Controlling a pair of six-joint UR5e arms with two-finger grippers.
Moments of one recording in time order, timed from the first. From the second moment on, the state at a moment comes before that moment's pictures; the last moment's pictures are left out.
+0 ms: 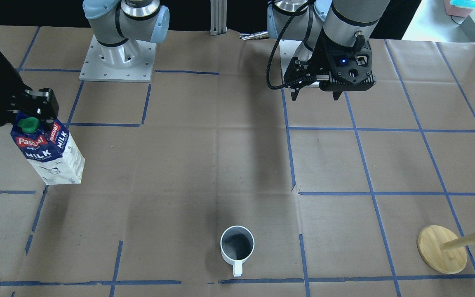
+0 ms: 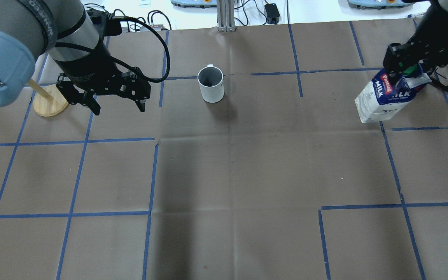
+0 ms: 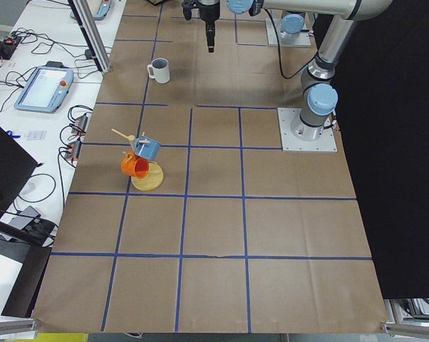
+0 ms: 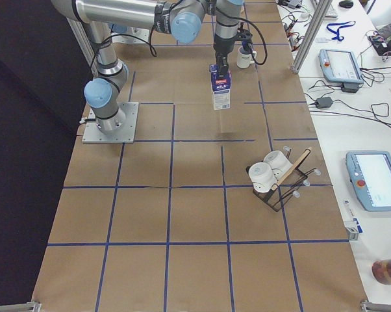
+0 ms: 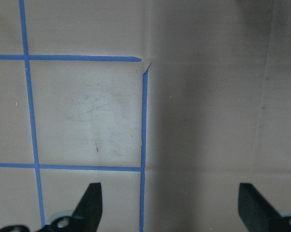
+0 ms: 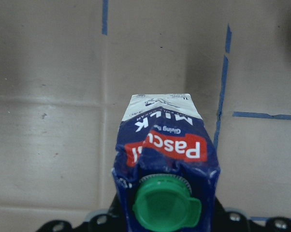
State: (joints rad) left arm -1.63 -1.55 -1.58 -1.63 1.57 -0.09; right arm 1.47 -1.41 1.38 -1.50 -1.60 -0.17
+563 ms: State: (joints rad) left arm -1.63 -1.55 -1.59 -1.63 1.57 -0.09; right arm 1.68 -1.08 0.96 -1.39 -1.59 0.07
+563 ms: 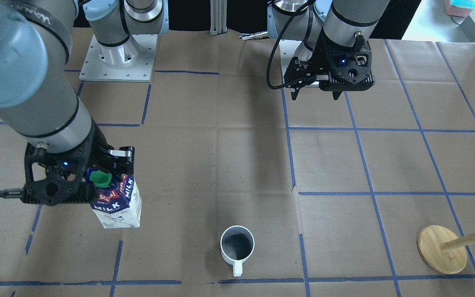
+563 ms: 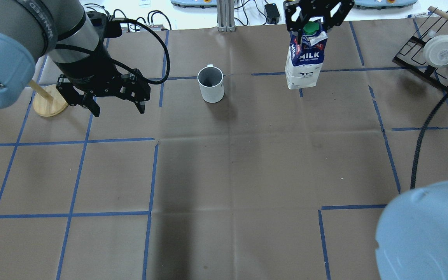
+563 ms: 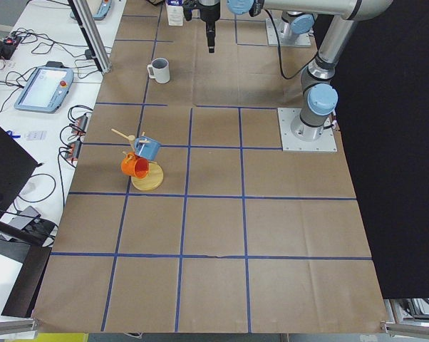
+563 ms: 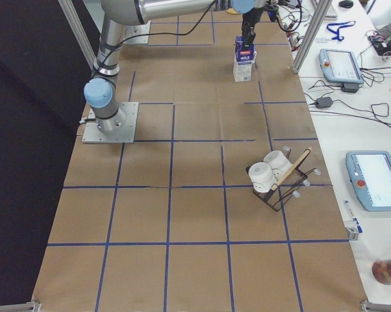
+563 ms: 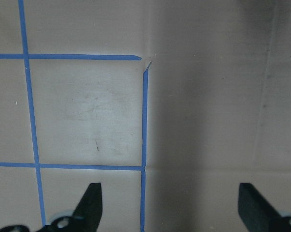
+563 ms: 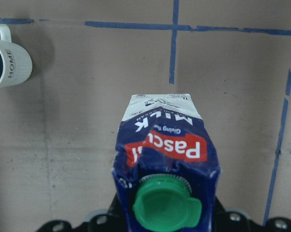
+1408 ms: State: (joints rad) left arm -1.63 -1.54 -1.59 -1.63 1.57 -0.09; right arm 1.79 -0.79 0.65 -1.35 -1.54 0.27
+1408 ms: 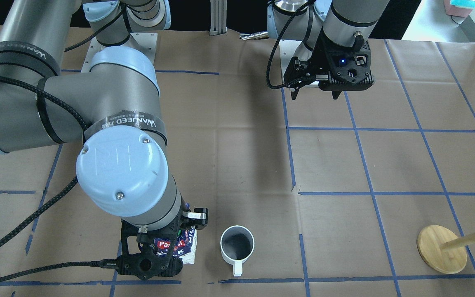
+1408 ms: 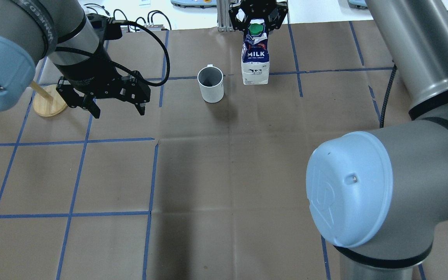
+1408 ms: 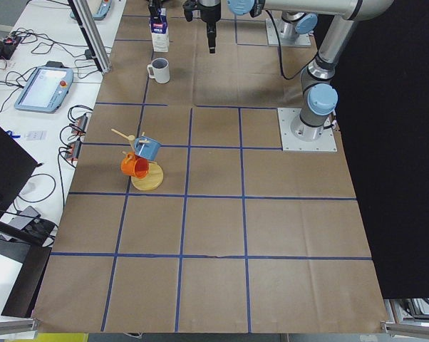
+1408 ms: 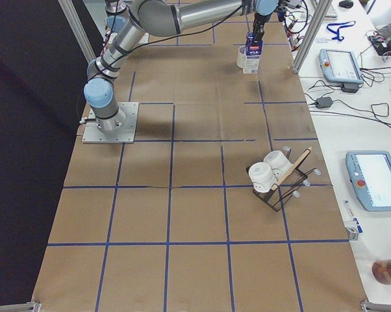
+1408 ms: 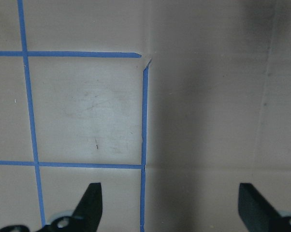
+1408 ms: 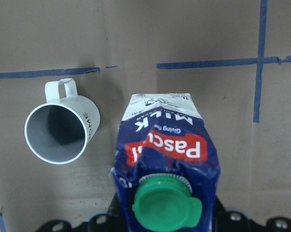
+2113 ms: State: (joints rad) left arm -1.63 -1.54 -1.59 -1.63 1.57 -0.09; right arm 1.81 -0.70 0.62 -1.35 -1.50 0.32
